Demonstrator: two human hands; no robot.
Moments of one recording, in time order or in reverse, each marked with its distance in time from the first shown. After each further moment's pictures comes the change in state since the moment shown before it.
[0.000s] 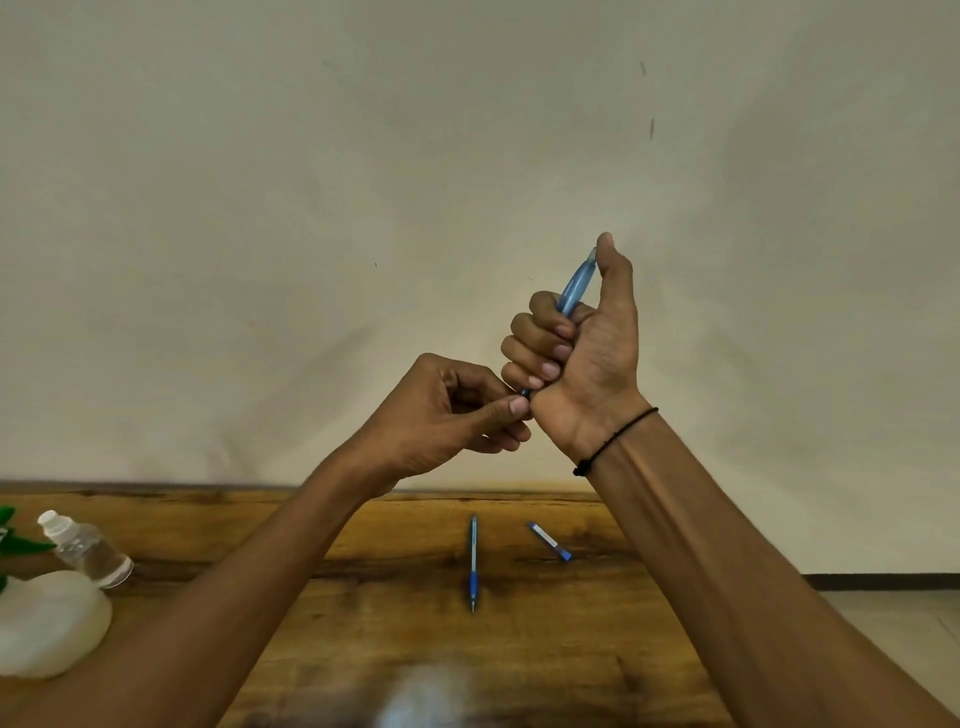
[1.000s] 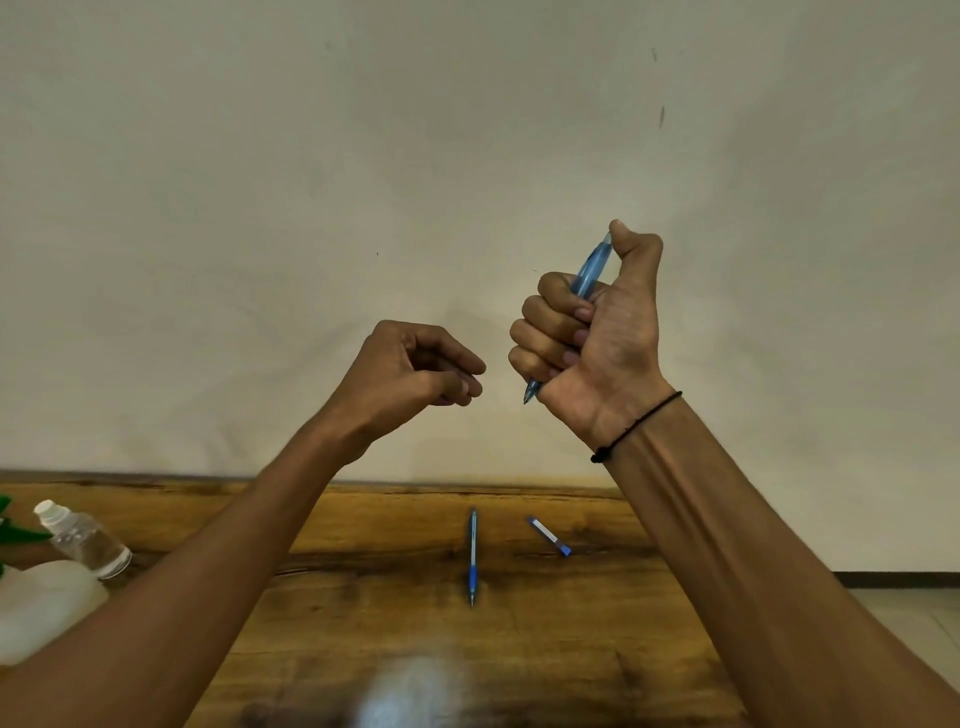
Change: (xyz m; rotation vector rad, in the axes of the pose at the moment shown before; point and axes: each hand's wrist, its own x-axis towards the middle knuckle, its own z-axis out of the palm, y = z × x) left_hand 0.006 -0.003 -0.034 0.207 0.225 -0.035; right_hand -0.001 -0.010 -0.002 -0.017 -0.066 0.025
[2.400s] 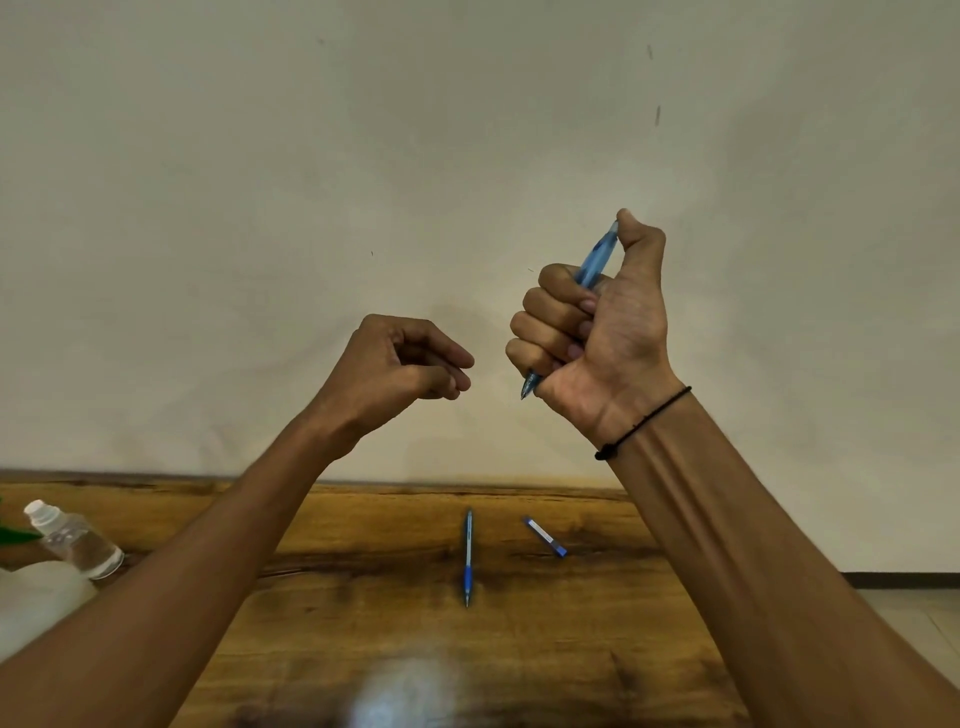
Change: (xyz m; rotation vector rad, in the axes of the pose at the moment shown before) left_hand -0.001 0.005 -0.003 -0.002 0.037 -0.002; right_hand -0.001 -0.007 0.002 0.080 -0.035 0.031
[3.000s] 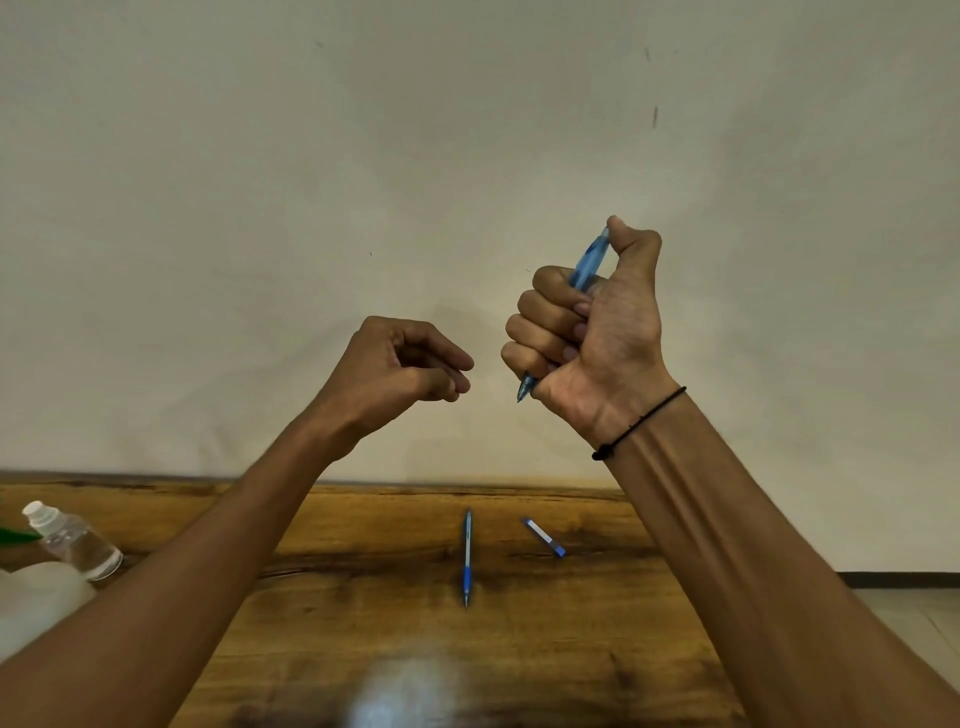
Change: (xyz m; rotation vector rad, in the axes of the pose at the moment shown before) left_hand 0.000 0.000 0.001 0.010 -0.006 0.006; right_hand 0.001 0.000 -0.001 -0.011 -0.013 0.016
